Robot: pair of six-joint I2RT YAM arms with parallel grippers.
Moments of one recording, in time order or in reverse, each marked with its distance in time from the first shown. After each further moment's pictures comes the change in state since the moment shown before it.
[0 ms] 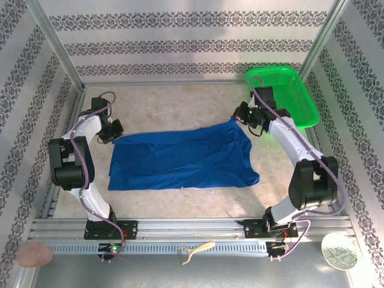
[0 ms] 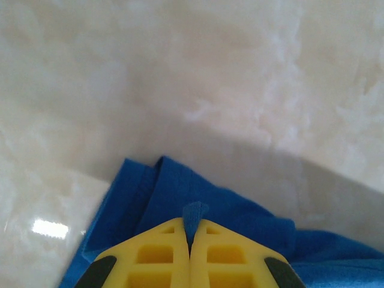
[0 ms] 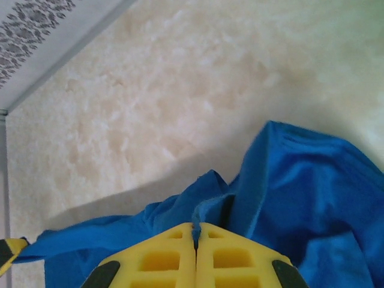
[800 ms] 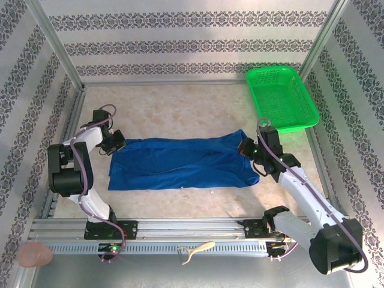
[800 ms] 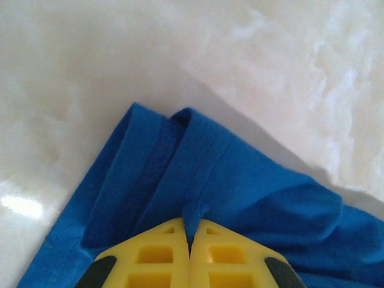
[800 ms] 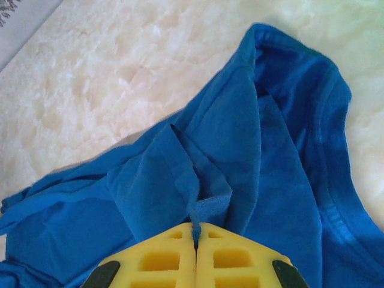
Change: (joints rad) left arm 0.006 -0.078 -0.217 0.119 0.042 -0.098; right arm 0.130 -0.557 -0.538 0.032 0.174 0.096
